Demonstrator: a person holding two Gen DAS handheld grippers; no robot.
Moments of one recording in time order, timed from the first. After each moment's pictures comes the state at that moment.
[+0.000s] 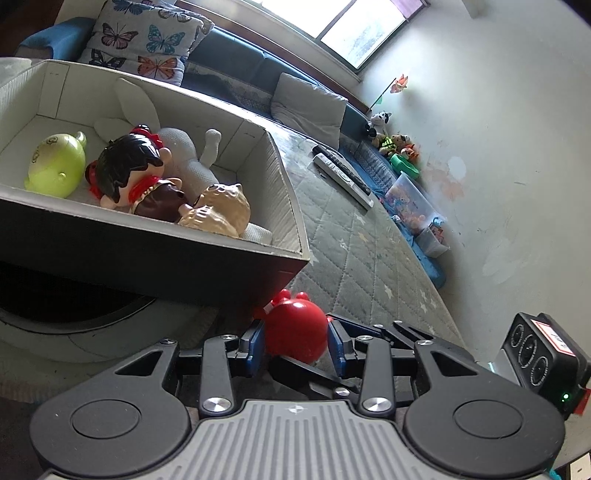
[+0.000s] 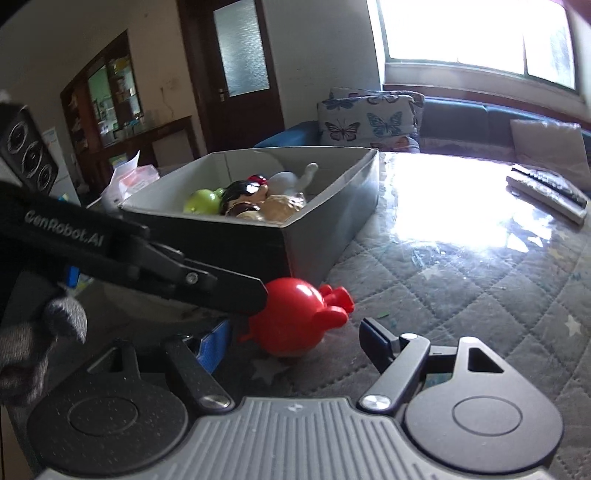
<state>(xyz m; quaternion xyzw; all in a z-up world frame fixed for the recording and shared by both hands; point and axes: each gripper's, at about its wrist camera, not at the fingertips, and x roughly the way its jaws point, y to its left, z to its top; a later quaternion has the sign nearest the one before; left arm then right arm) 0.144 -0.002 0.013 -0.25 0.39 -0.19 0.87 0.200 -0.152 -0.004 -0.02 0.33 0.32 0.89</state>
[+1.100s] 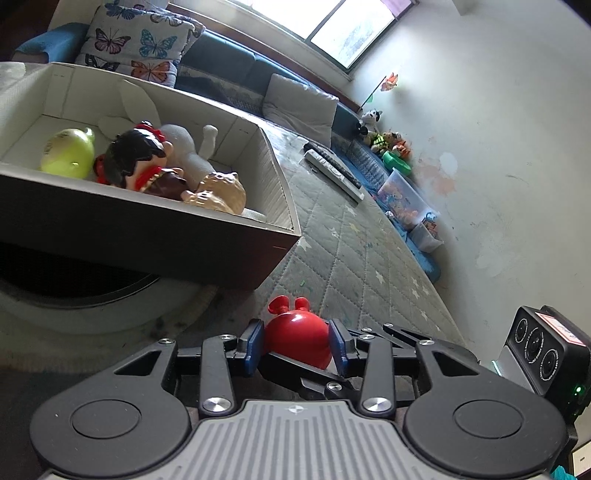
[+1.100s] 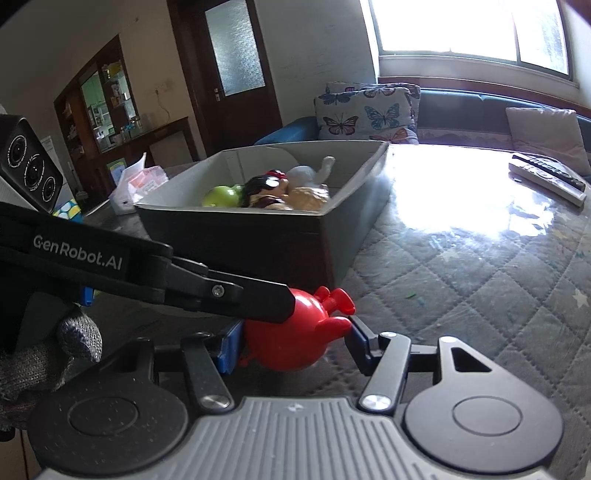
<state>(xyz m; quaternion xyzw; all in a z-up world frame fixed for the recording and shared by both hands) 0.111 0.002 0.017 -0.24 0.38 -0.20 0.87 0.167 -0.131 0.005 -0.01 0.34 0.32 0.89</state>
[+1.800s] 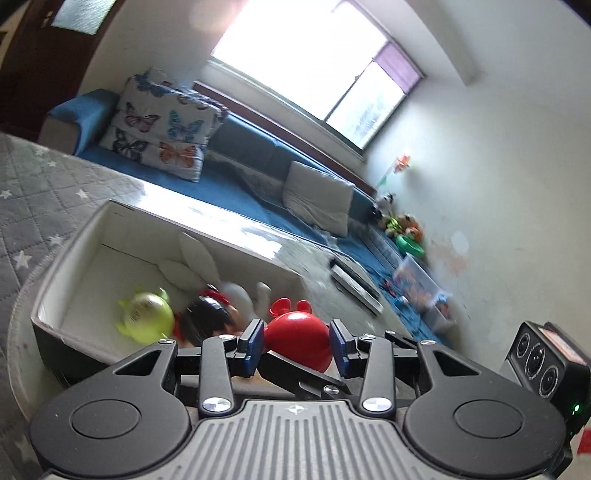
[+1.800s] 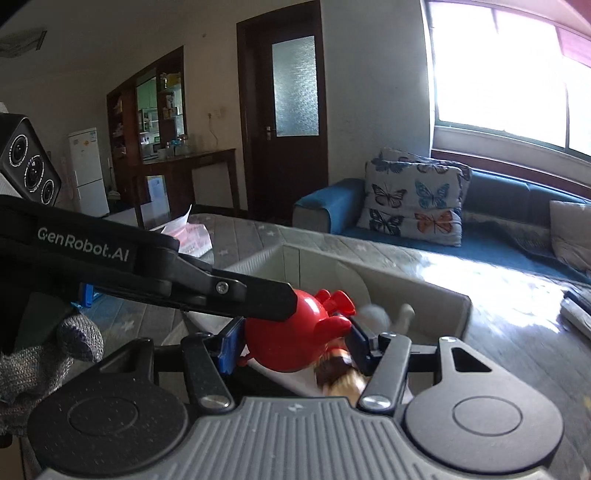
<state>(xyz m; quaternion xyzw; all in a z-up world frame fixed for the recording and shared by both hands) 0.133 0.094 0.092 -0.27 0.27 -0.14 0.91 0.222 -0.038 0.081 -0.07 0.24 0.38 0.89</state>
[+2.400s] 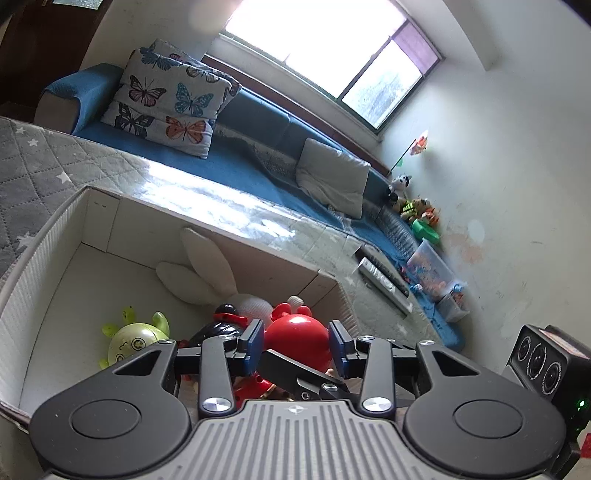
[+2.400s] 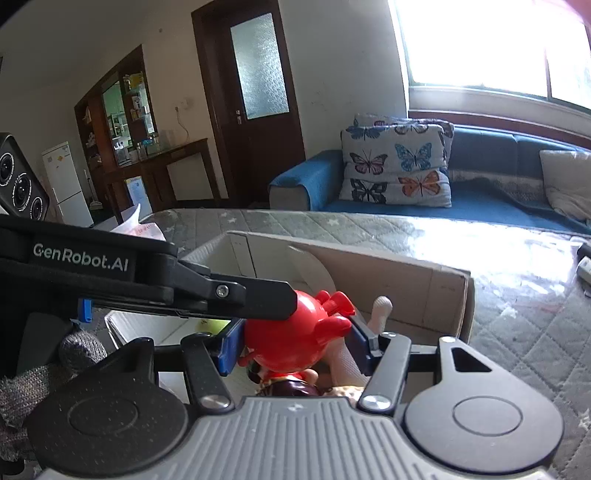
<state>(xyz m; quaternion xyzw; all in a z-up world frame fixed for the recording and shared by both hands) 0.216 0.095 0.055 -0.26 0.31 -0.14 0.90 0.300 -0.043 0.041 -0.02 0.30 0.34 0.89</state>
